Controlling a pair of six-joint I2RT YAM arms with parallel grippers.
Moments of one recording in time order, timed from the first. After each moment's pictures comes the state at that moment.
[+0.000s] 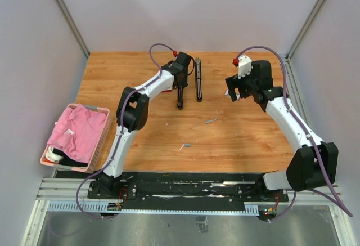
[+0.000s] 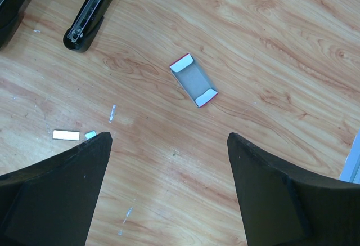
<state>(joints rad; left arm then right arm) -0.53 2.46 2.14 -0.56 -0.30 -0.37 0.21 1.38 1.15 -0.40 -0.11 -0.27</state>
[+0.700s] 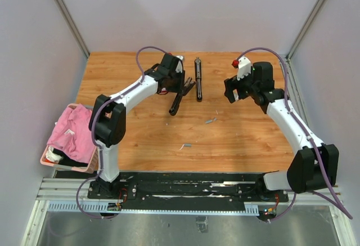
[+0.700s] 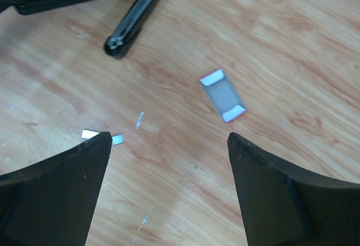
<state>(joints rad) -0.52 1.99 1.65 -0.45 0.03 -0.33 0.19 1.36 1.12 -0.37 -0.23 -0.26</state>
